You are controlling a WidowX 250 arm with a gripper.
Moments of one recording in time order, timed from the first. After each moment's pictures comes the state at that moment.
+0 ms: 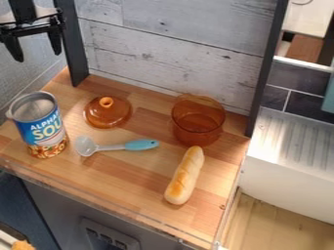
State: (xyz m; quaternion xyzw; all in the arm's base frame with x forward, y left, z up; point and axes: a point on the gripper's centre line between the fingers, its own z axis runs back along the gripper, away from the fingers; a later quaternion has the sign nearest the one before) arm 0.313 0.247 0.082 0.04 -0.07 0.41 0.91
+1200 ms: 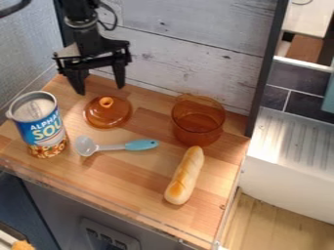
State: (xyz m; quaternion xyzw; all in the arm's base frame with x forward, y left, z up) arm 0.314 0.111 0.064 -0.01 -0.08 0.33 0.94
